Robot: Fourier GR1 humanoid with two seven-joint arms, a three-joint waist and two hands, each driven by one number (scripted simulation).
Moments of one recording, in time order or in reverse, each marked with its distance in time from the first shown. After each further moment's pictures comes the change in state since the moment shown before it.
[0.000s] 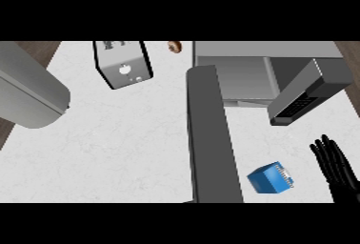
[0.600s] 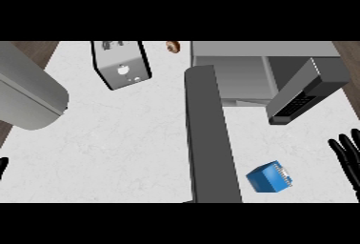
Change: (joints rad) left arm -0.101 -0.008 -0.093 -0.004 -0.062 0.101 0.020; right arm 0.010 -0.034 0.050 -0.421 -0.225 -0.008 0.310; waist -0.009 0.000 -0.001
